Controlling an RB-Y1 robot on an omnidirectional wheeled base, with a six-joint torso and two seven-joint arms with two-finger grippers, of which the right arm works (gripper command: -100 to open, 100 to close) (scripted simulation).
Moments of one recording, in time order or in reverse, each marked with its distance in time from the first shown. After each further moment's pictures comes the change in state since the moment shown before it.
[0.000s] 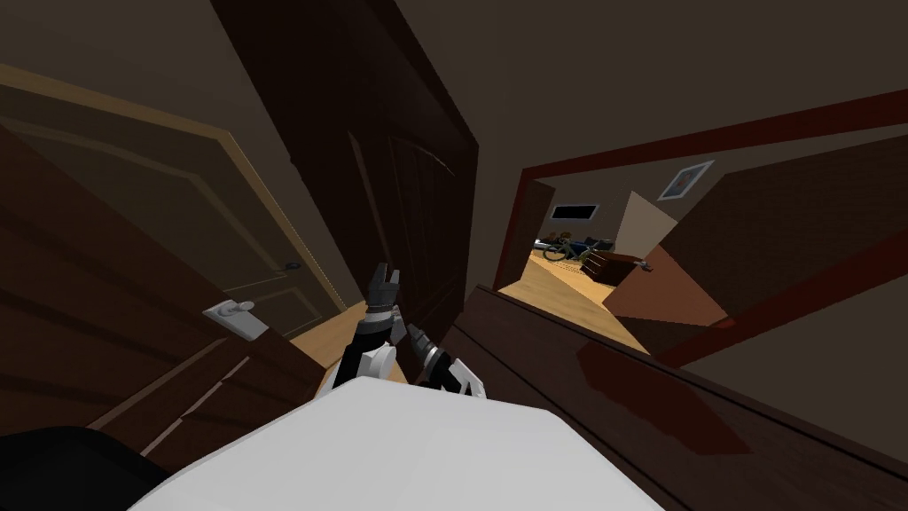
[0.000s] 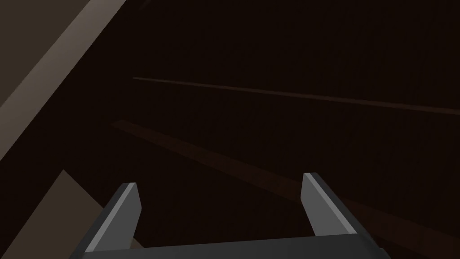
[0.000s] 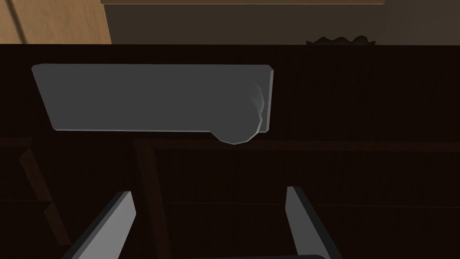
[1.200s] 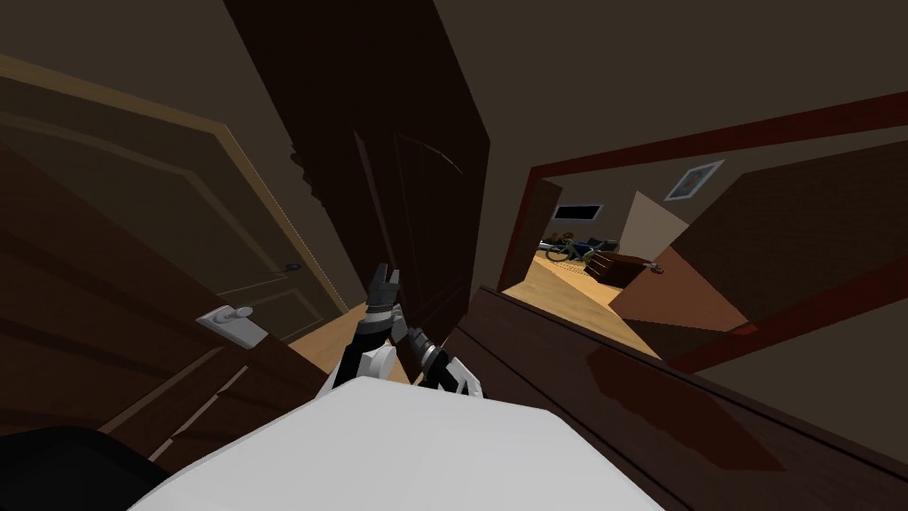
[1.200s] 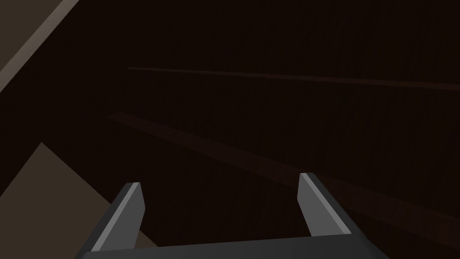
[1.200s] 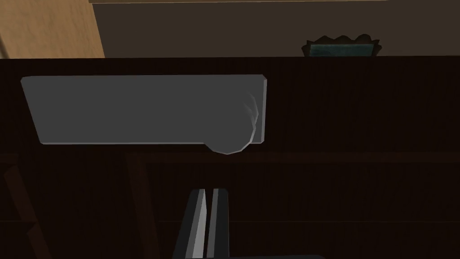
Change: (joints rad) arm -0.002 0.035 -0.014 0.019 0.000 -0.002 0.009
